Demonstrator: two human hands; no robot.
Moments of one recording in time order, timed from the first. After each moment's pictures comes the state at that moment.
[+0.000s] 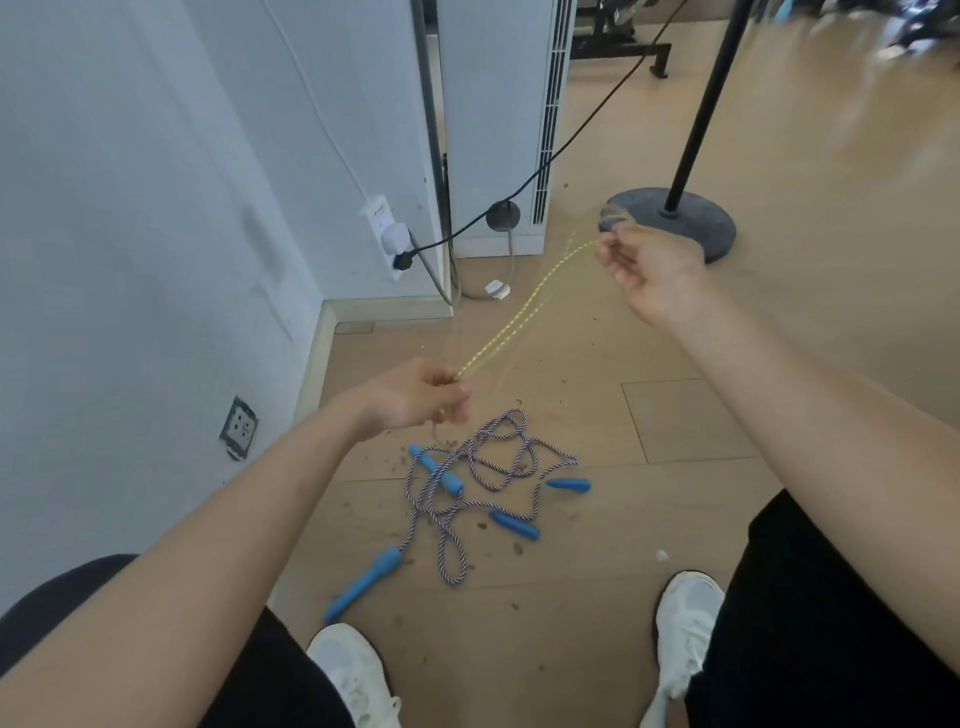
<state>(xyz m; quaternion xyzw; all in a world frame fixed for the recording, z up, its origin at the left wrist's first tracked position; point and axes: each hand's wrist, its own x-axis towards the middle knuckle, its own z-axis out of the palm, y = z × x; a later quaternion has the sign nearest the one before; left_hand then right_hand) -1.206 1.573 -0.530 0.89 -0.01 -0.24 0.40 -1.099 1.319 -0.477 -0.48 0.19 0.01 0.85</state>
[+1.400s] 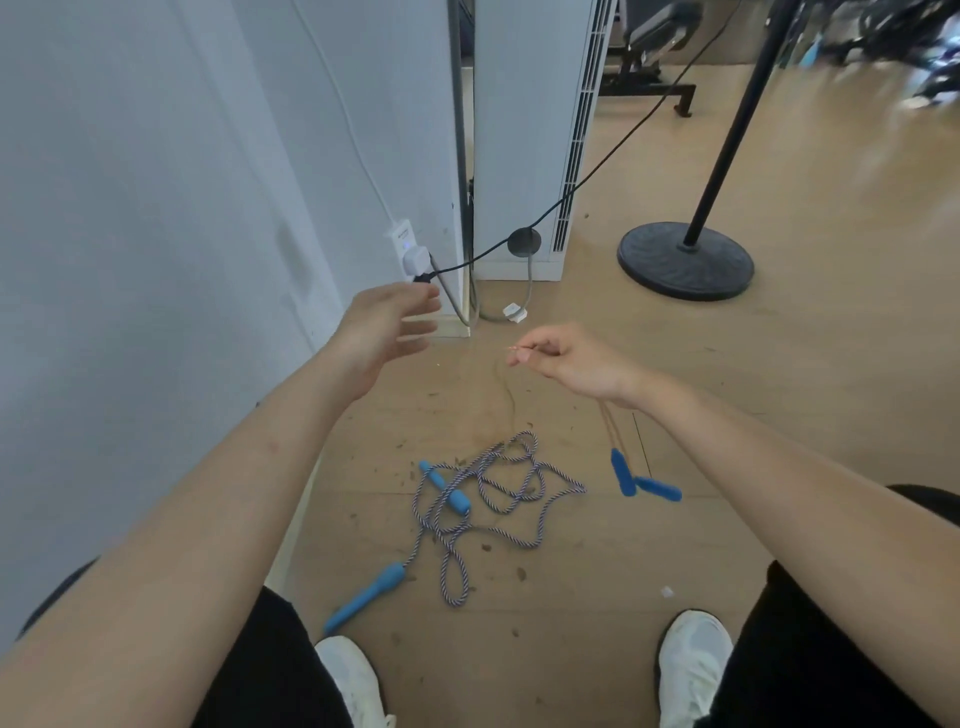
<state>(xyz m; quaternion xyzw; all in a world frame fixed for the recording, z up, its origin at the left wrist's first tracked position) -1.181 1.602 -0.478 0.73 0.15 -0.01 0.67 -1.142 1.362 -0.510 -0.85 -0.24 0.16 0.43</state>
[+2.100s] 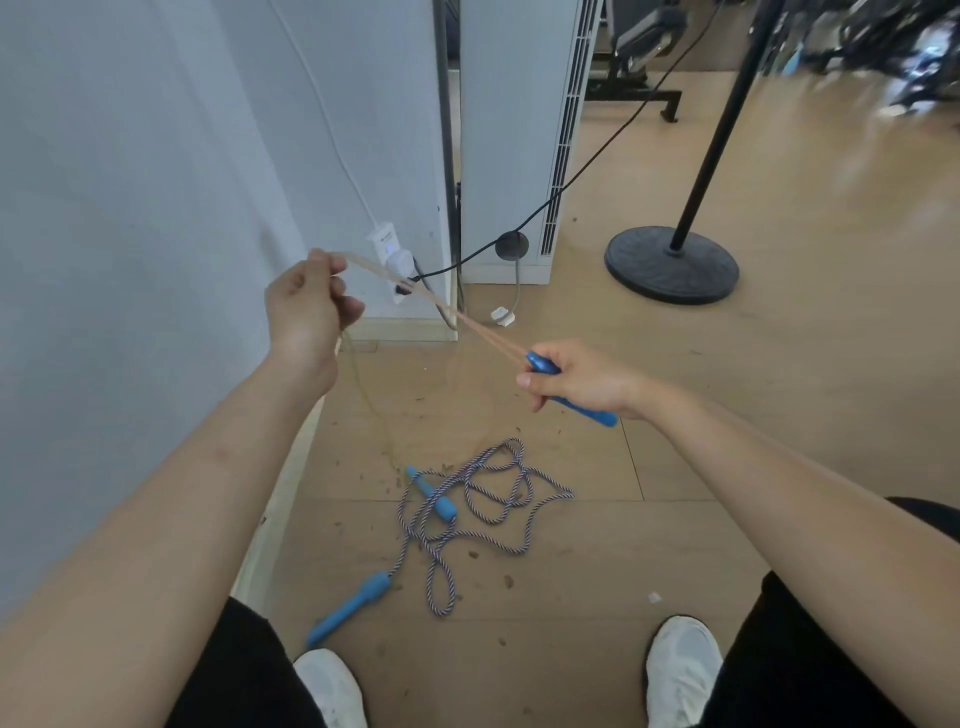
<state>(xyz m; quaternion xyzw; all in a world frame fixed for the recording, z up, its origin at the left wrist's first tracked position) -1.175 1.617 -0.471 0.62 0.22 0.23 0.72 -1.135 1.340 -0.519 -0.85 -0.23 0.24 0.42</state>
